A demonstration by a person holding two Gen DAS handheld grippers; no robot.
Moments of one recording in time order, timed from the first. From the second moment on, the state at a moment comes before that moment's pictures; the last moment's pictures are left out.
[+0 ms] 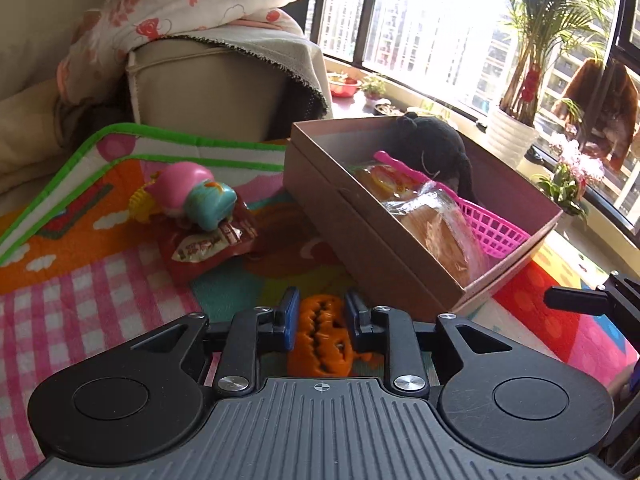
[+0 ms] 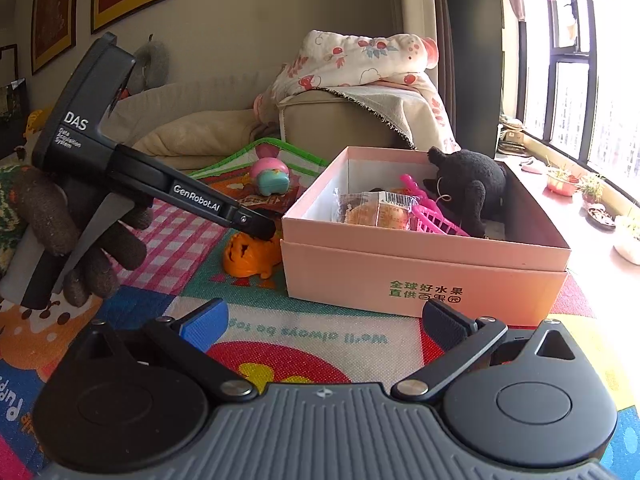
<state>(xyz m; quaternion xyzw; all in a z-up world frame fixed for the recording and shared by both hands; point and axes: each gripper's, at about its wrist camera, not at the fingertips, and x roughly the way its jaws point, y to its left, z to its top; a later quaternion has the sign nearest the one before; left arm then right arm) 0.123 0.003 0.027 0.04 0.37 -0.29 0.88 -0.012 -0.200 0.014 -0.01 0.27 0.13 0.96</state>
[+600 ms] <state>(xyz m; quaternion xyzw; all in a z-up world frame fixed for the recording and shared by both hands) 0.083 0.025 0.024 0.03 0.38 -0.30 0.88 -0.013 -0.199 0.013 -0.01 0.27 0.12 0.95</state>
